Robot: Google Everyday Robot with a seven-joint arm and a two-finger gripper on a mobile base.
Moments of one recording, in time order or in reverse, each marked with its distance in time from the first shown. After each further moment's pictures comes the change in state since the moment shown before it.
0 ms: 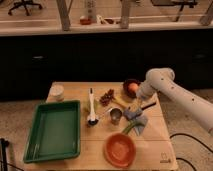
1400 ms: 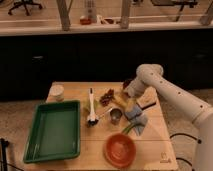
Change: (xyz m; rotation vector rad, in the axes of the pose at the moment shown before) arm -0.041 0.011 0.024 -0.122 -0.004 -0.350
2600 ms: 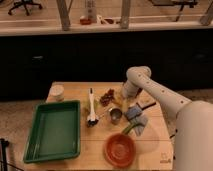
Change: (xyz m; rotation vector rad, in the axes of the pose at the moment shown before) arm 0.003 -0.021 0.059 -0.034 0.068 -0.033
